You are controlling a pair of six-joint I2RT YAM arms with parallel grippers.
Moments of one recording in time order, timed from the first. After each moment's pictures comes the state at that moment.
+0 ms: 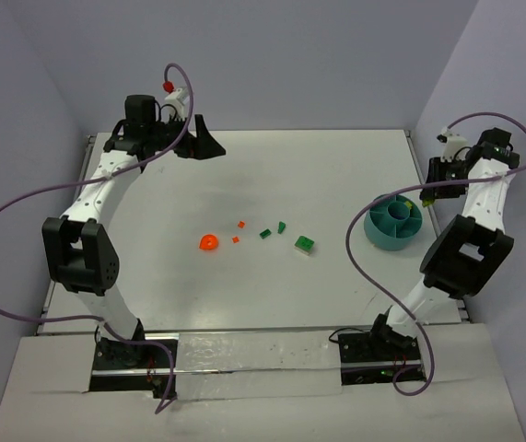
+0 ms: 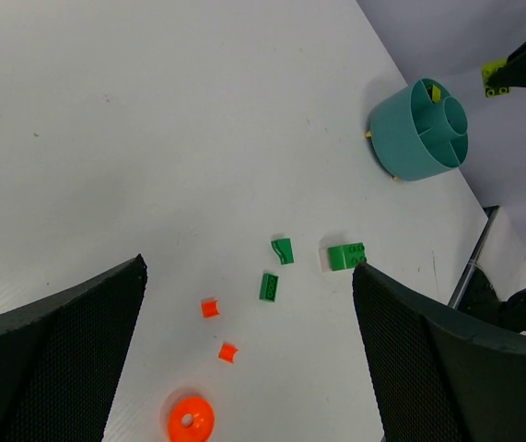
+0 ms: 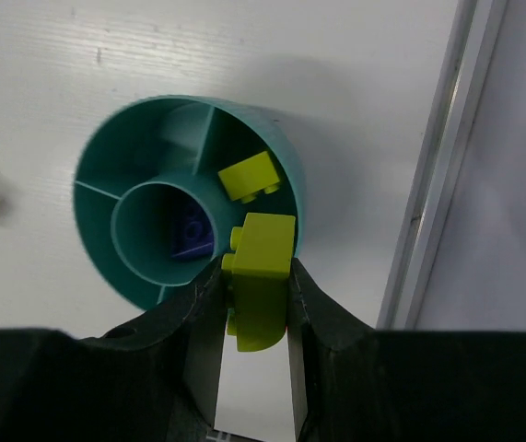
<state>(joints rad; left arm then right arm) -0.19 1.77 1.63 -0.37 0.77 -0.20 -0.55 1.70 1.62 -1.07 -0.45 -0.54</state>
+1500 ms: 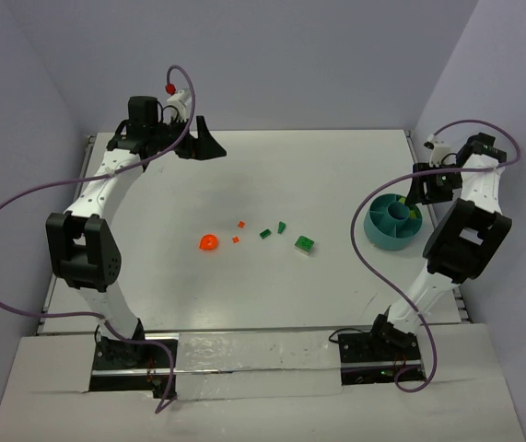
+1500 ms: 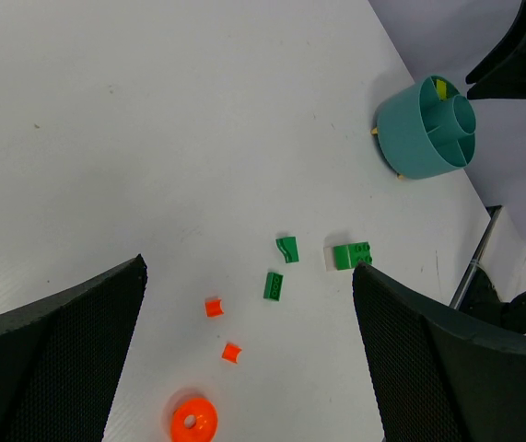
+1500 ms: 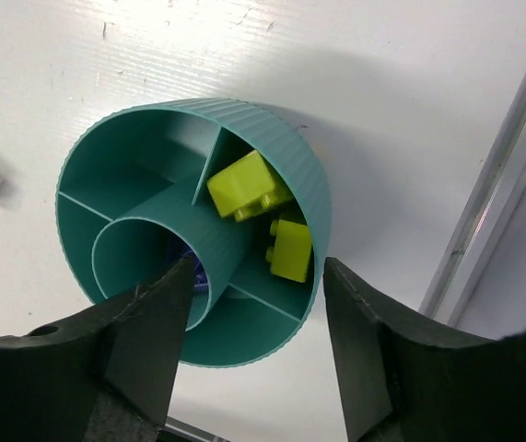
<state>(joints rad) -0.19 1.80 1.64 -0.38 0.76 -0.20 -0.53 1.87 1.66 -1.10 -0.49 -0.60</state>
